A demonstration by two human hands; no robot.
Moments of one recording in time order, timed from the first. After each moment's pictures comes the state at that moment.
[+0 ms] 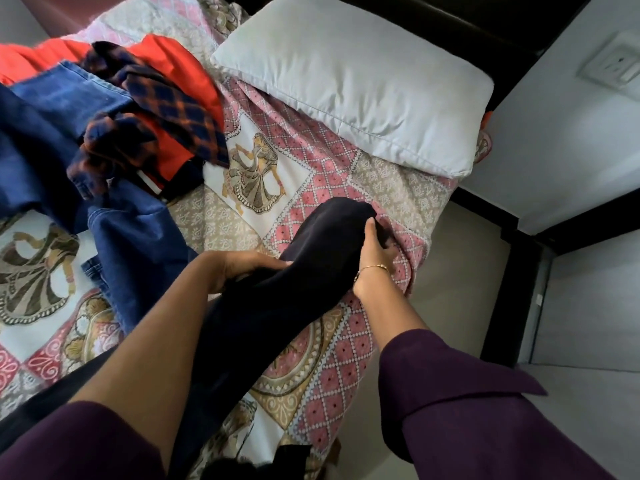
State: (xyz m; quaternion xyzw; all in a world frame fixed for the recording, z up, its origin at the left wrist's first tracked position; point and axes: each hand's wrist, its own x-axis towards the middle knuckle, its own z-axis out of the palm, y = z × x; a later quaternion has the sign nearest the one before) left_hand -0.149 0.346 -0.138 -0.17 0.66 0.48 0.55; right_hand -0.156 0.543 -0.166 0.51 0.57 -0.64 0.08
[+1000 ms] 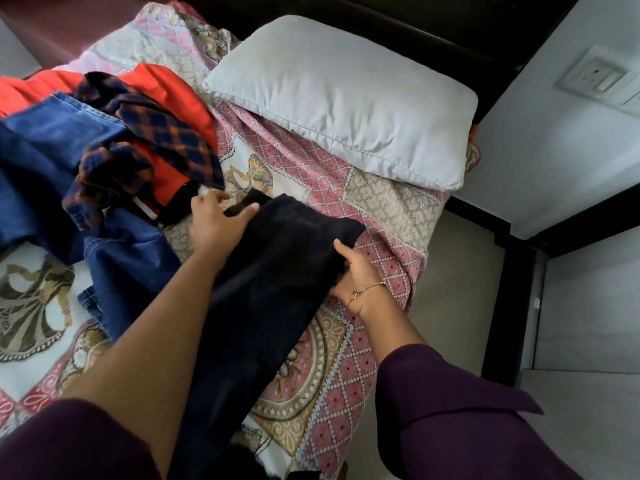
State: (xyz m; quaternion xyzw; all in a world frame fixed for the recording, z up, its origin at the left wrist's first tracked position) left_hand -0.208 0.337 -0.143 -0.28 0.86 0.43 0.01; right_hand -0.153 0.534 -0.152 0.32 0.42 -0.83 0.20
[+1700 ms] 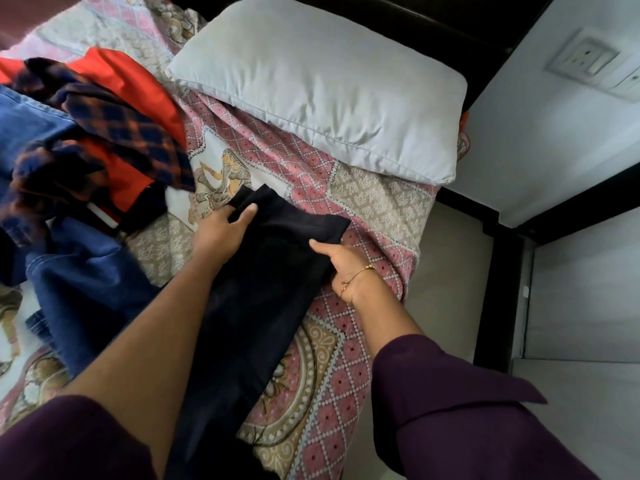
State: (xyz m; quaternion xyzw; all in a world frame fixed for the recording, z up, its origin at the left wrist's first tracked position) left_hand -0.232 0.360 -0.176 -0.18 0.90 0.38 0.10; right_hand -0.191 0.540 -0.180 0.33 0.53 -0.75 0.21
